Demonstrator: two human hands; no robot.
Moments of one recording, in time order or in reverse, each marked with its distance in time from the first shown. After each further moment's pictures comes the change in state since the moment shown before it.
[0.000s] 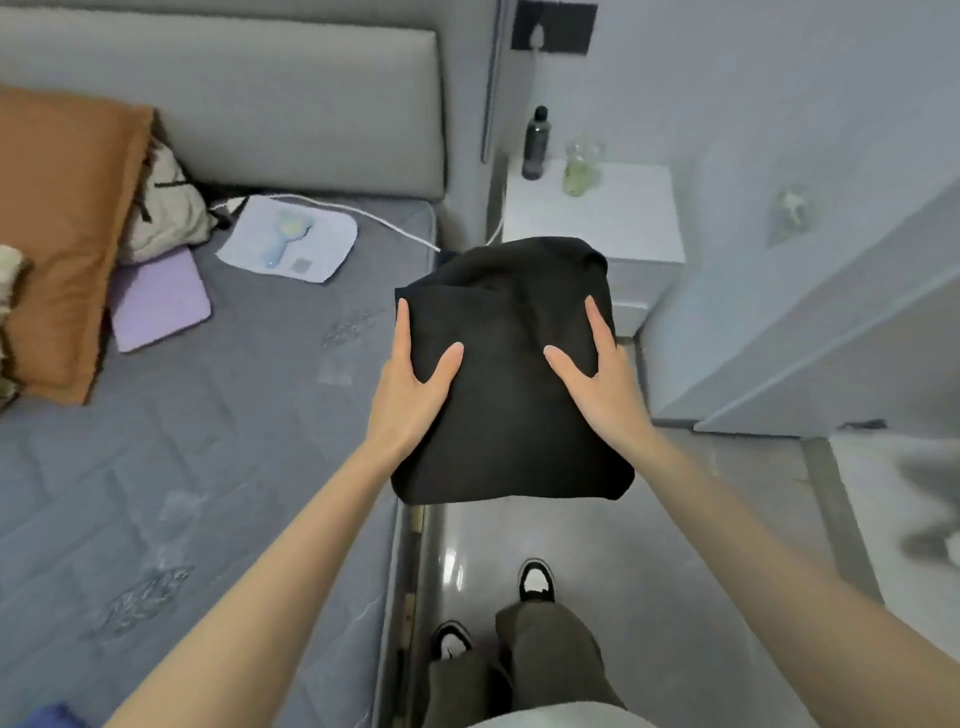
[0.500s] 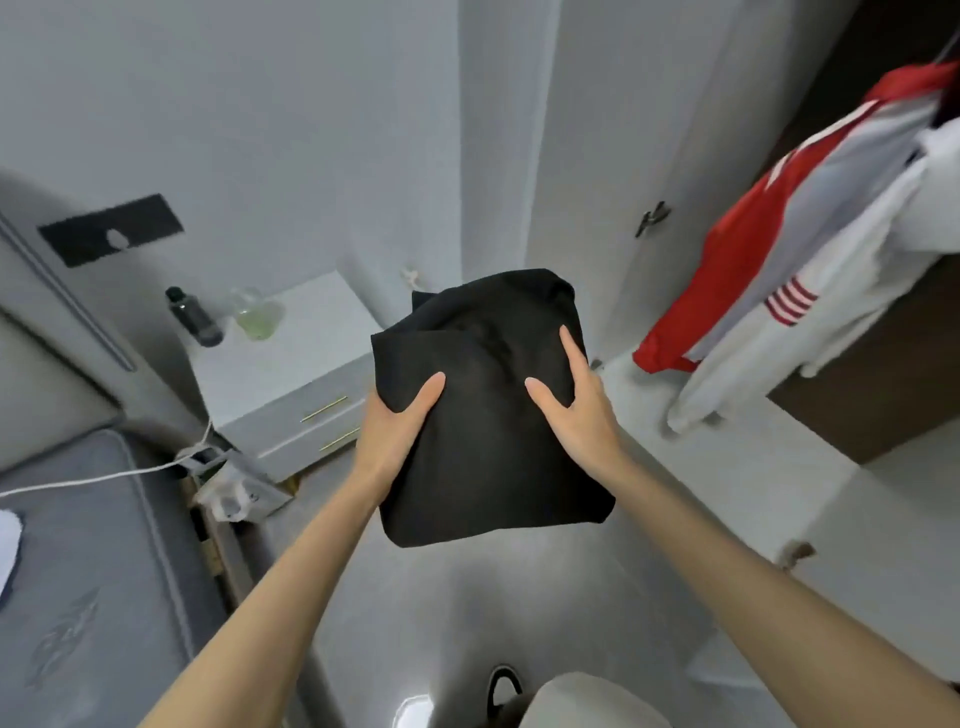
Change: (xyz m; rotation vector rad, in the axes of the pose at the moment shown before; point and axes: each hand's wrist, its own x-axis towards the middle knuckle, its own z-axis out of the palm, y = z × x) left_hand -0.010 0.199 0.278 -0.136 -0.613 0.093; right_hand -0.067 0.061 -0.294 0.042 0.666 0.197
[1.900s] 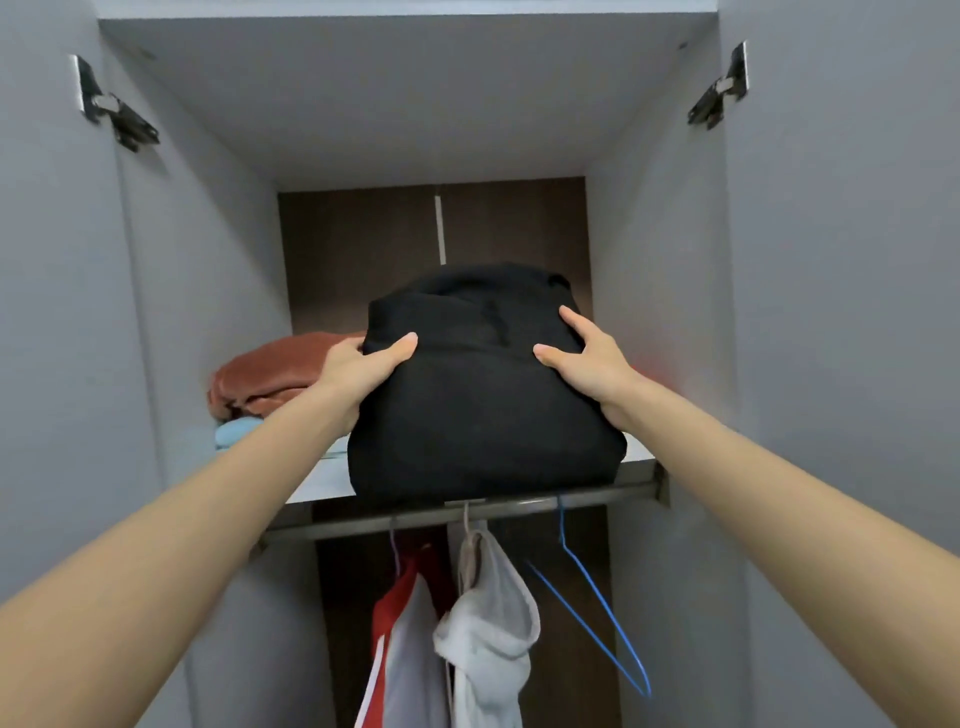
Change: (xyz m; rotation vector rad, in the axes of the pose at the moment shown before) left_hand 0.101 0.604 0.502 -0.120 -0.974 0.681; right_hand 0.171 -0.237 -0.585 0.055 1.152 -0.193
